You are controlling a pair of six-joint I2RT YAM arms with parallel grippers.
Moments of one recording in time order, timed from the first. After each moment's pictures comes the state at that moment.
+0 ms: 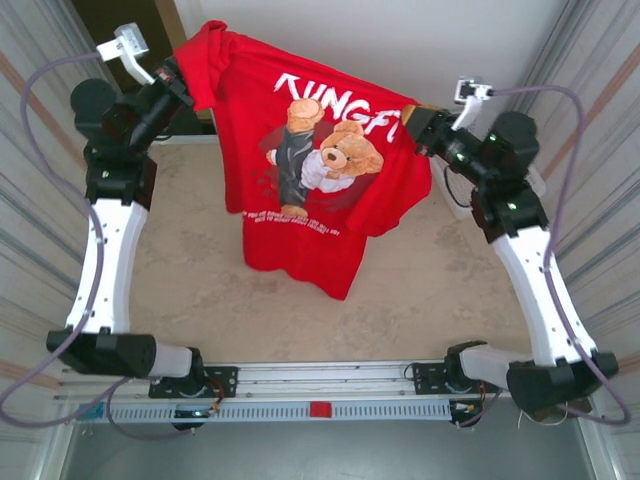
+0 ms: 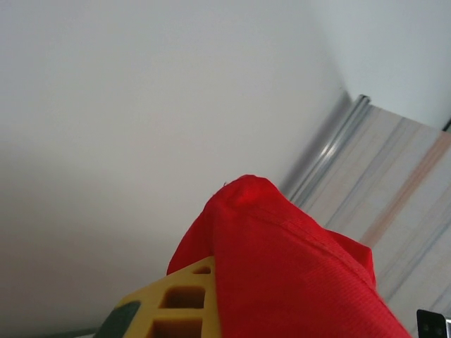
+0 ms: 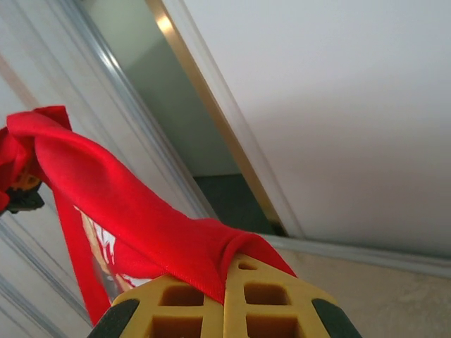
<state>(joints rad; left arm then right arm) -0.06 1.43 1.73 0.00 0.51 -0.74 0.24 1.24 1.43 -0.13 -0.44 0.55</state>
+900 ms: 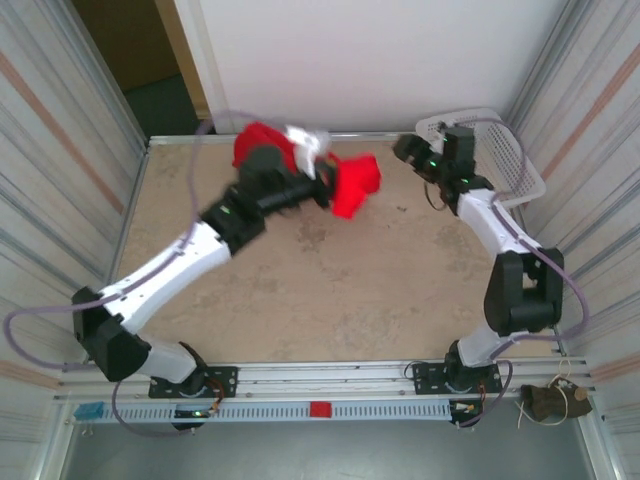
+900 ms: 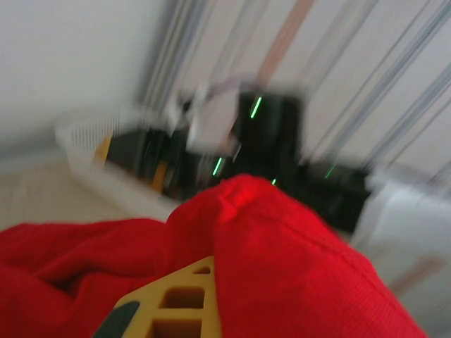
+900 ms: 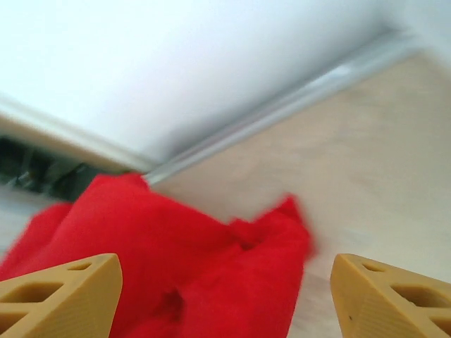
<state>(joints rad) -0.82 1.42 1.27 -0.01 0.23 -0.40 0.07 1.56 1.19 -0.09 -0.25 0.71</state>
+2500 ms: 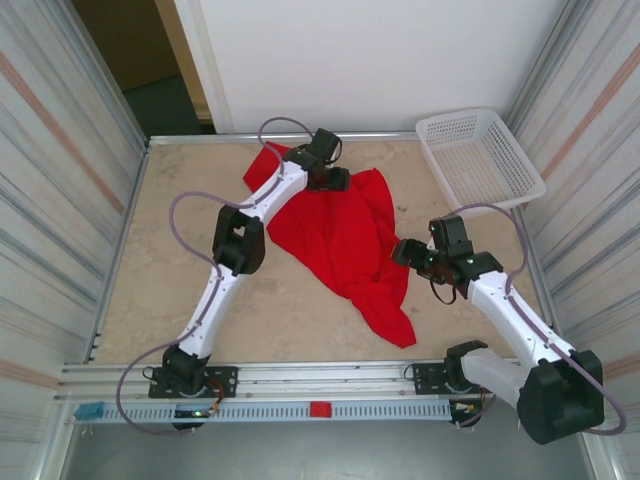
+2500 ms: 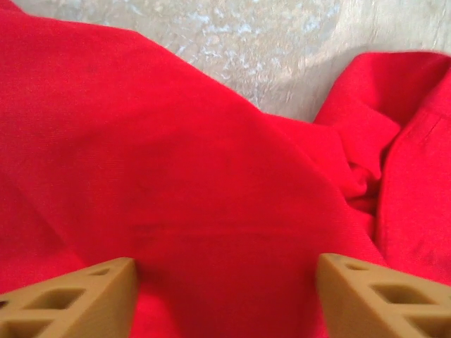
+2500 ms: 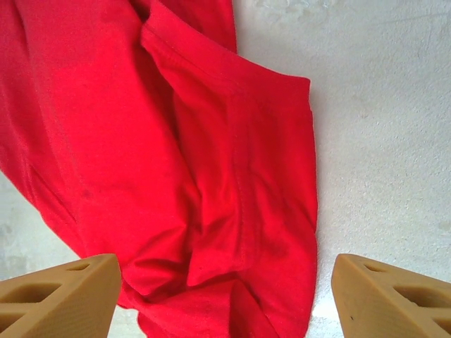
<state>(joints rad) -0.54 2.63 2.50 -0.84 0.04 -0.40 0.28 1.02 0.68 -0.59 -0.13 0.67</state>
